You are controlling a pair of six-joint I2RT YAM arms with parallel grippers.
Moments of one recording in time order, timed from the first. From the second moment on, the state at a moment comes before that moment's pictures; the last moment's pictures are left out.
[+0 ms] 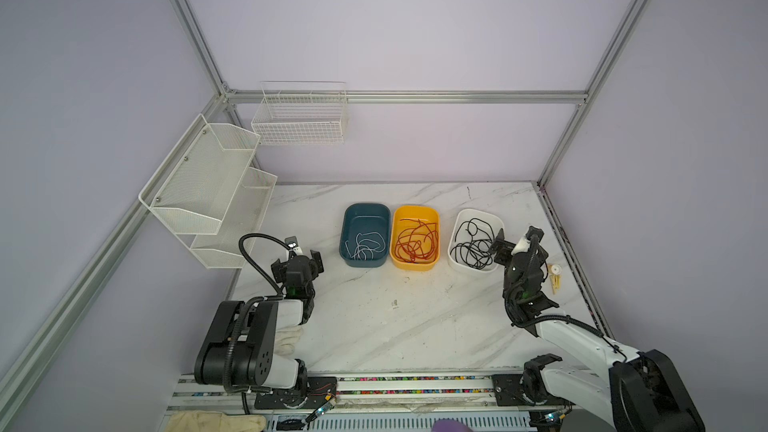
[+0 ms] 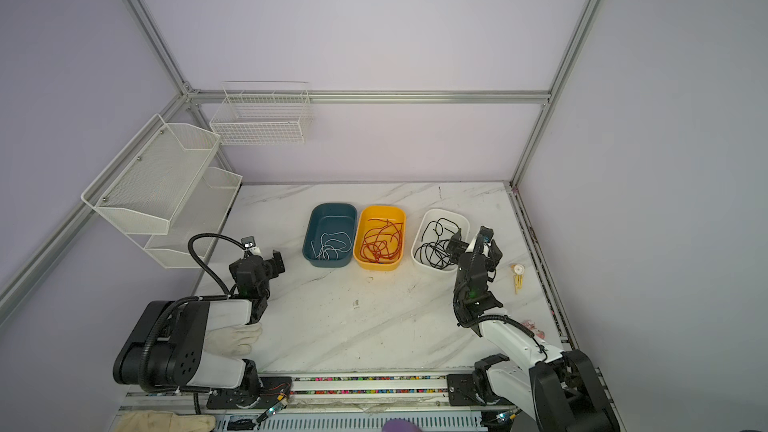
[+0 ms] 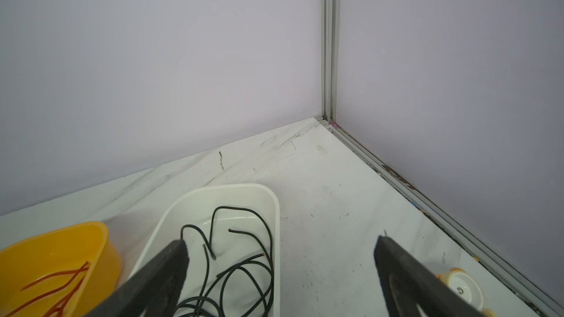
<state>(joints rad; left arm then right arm) -0.03 1.50 0.34 0.75 -0.42 -0.07 0.30 1.15 0.33 0.68 0.63 0.21</state>
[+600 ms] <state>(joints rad) -0.02 1.56 0.34 0.86 -0.36 -0.04 0.10 1.80 0.33 1.37 0.28 0.08</state>
